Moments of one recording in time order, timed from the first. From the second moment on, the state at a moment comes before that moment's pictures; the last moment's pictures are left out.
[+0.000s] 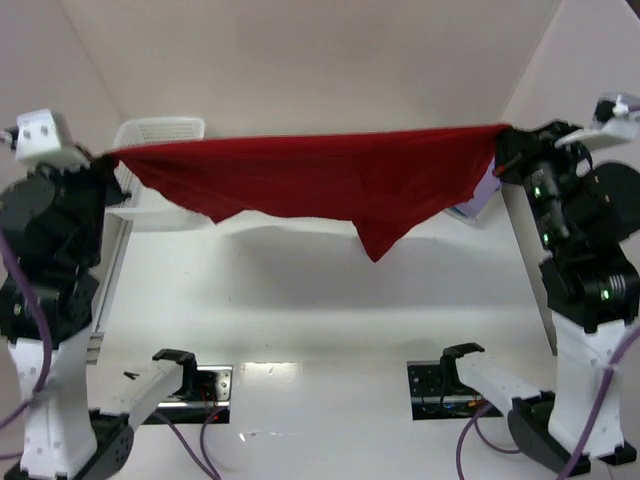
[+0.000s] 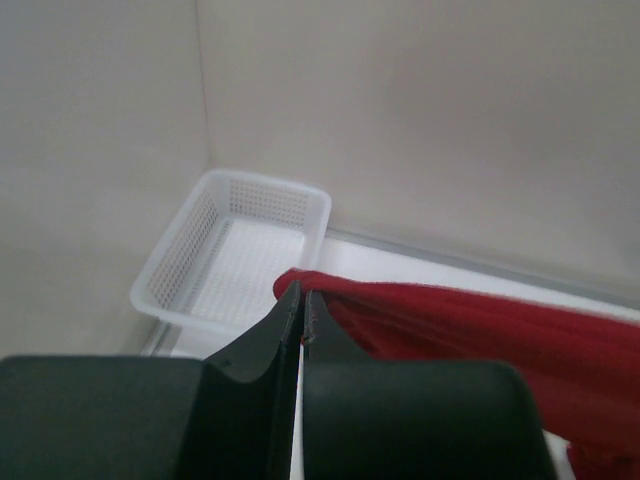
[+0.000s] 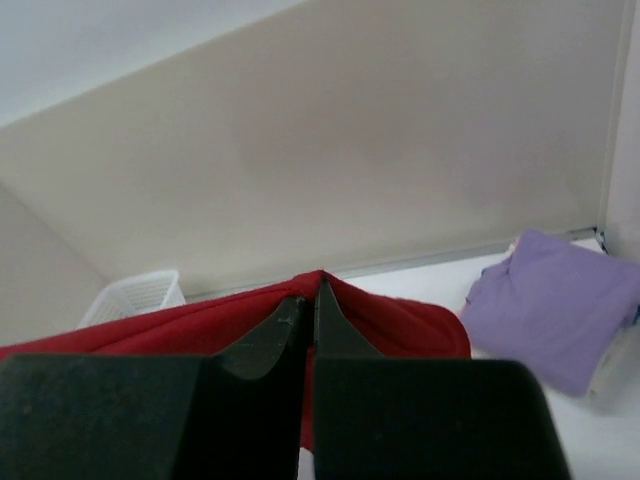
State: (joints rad) left arm -0.09 0.96 1.75 -0.73 -0.35 -0.12; right arm 0.17 1.00 1.79 -0.62 0.14 0.33
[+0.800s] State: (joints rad) left arm -0.09 1.07 1.44 -0.83 -0.10 -0.19; right arm 0.16 1.06 1.42 -0.60 0.12 0.38
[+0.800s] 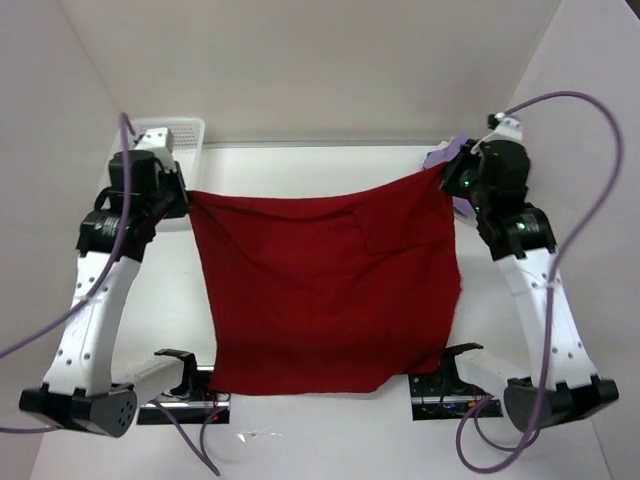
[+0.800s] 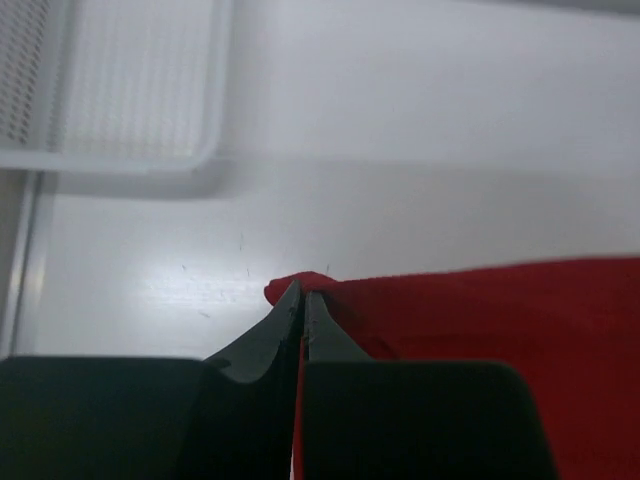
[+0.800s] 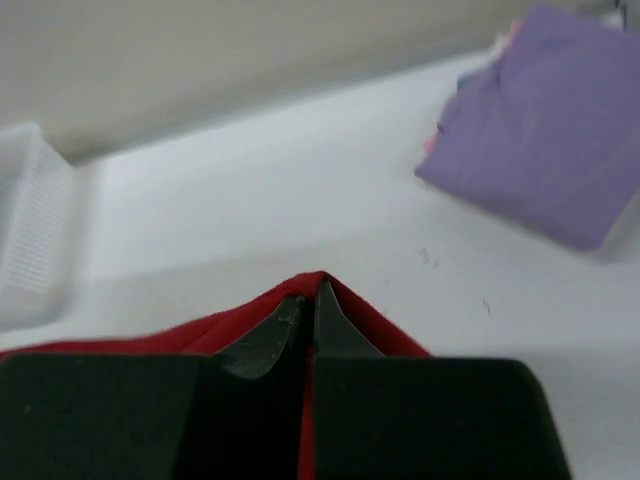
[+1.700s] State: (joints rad) left arm -0.09 1.82 1.40 -0.68 0.00 -0.18; right arm 0.09 1.58 1.23 -0.27 0.13 0.41
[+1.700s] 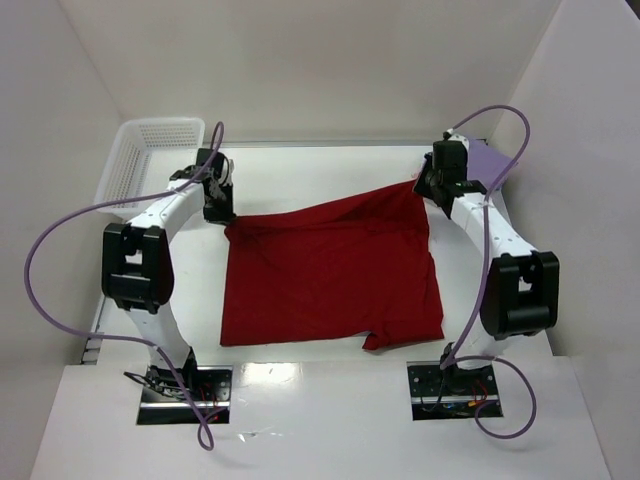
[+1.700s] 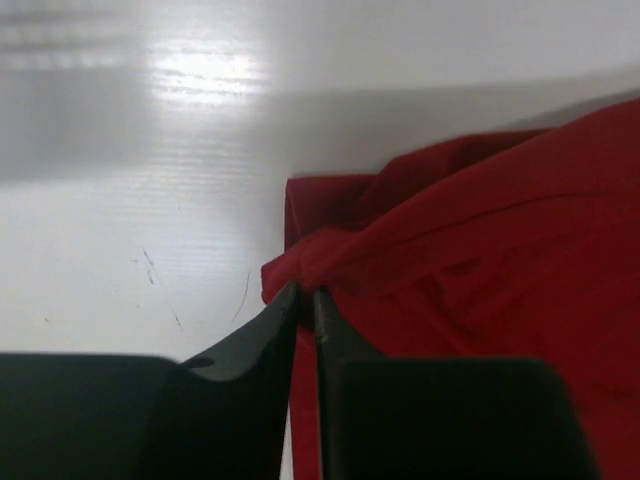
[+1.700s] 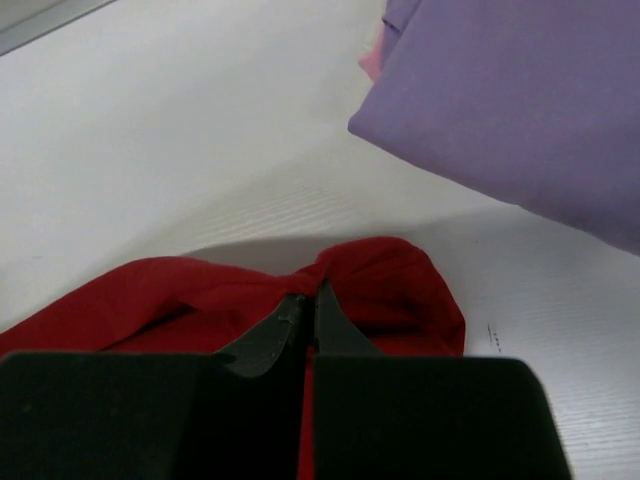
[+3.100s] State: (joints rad) left arm -0.08 1.94 1.42 -0.61 -0.12 -0.13; right arm 0.09 1.70 1.27 -0.21 0.09 0.42
